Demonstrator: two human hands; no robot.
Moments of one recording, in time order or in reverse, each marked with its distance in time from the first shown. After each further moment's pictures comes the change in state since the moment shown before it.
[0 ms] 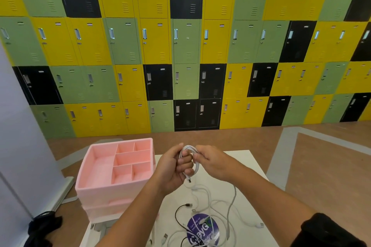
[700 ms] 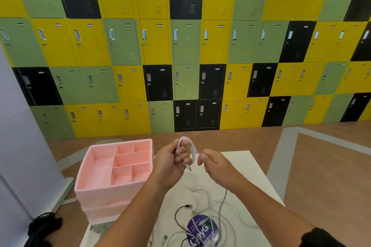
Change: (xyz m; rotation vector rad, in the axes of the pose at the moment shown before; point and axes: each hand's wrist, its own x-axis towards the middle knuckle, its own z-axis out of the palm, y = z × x) left_hand 0.010 0.009 0.006 -0.092 0.055 0.166; right_hand -0.008 0.024 0.021 0.322 0.194 0.114
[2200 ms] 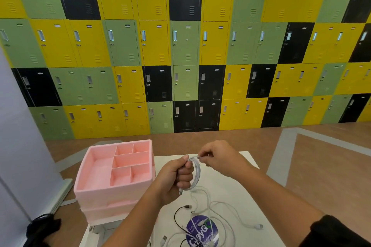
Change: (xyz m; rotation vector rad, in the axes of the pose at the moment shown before) left_hand -0.021 -0.018 -0.019 0.191 -0.102 -0.236; right_hand 0.010 -0.032 -0.031 -0.417 -0.073 -0.073
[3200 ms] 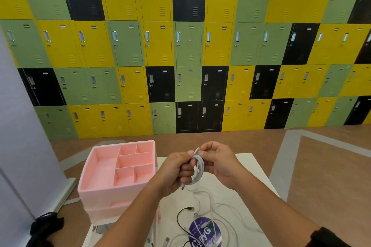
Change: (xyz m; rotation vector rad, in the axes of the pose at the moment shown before) left_hand 0.002 0.020 0.003 0.258 -0.057 0.152; right_hand -0.003 -0.015 0.023 1.147 0.082 0.270
